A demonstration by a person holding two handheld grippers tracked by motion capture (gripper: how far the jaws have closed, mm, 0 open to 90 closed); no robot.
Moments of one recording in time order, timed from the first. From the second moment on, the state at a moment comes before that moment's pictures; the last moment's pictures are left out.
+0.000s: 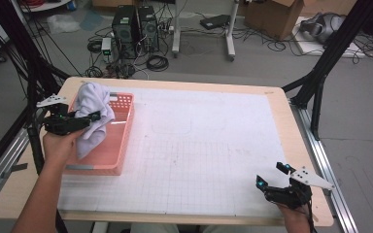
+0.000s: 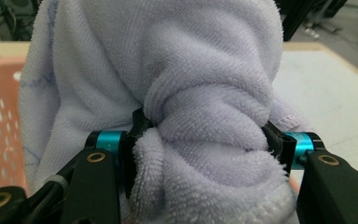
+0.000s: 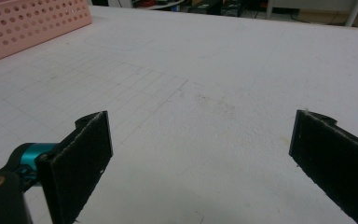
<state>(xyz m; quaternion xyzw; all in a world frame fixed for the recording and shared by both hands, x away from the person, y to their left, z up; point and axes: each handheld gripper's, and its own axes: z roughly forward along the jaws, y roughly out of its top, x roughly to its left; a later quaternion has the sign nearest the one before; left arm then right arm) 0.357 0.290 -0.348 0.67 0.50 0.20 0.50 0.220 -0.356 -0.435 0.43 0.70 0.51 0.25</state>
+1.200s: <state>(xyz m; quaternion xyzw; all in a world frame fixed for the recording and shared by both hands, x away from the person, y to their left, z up) 0.339 0.158 -0.313 0.72 0.30 0.14 0.61 0.219 -0.355 -0.433 0.43 0.70 0.51 0.25</state>
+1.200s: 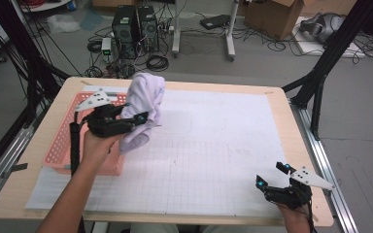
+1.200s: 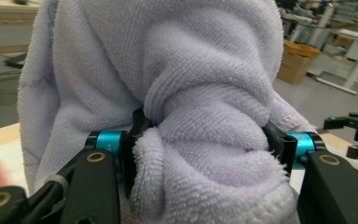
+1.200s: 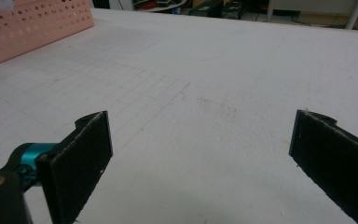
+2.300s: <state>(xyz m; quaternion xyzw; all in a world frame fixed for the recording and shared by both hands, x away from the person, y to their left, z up) 0.373 -0.004 -0.413 0.79 0.27 0.06 0.55 0.221 -0.358 -0.434 0.43 0.70 0.51 0.25</state>
